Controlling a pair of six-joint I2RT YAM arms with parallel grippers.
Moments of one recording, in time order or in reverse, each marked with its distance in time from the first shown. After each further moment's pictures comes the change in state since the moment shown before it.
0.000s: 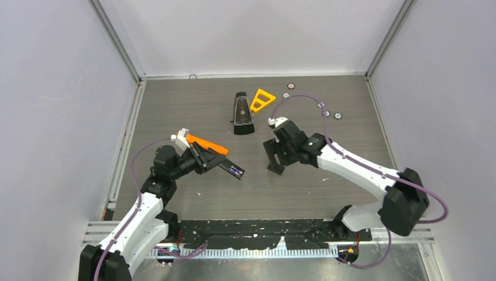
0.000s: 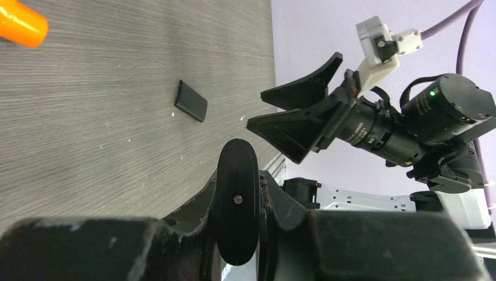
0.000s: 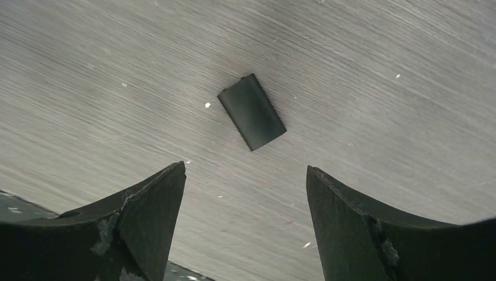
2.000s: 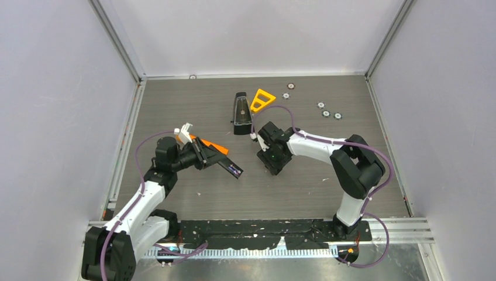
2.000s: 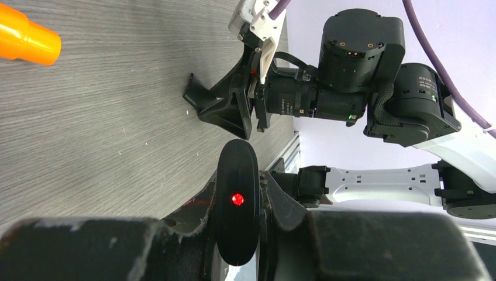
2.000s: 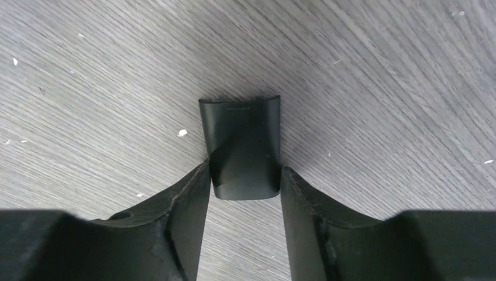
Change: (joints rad) left arm 0.065 0.177 0.069 -0.002 0.124 0.126; right arm -0.043 0.481 0.117 0.001 -0.146 -0.348
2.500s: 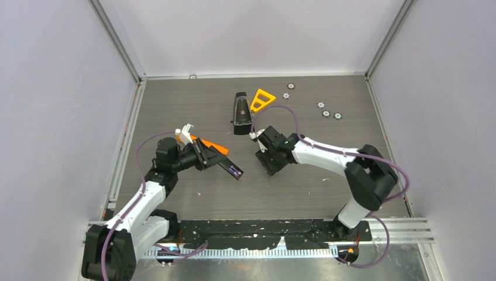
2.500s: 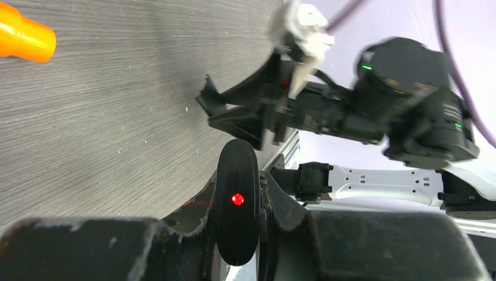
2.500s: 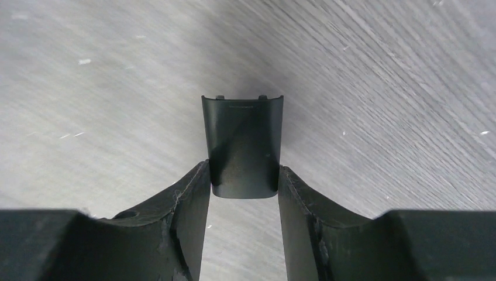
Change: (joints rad) left arm 0.000 0.011 -0.013 0.036 0.016 -0.002; right arm 0.060 -0.087 -0.061 0.065 0.063 0.122
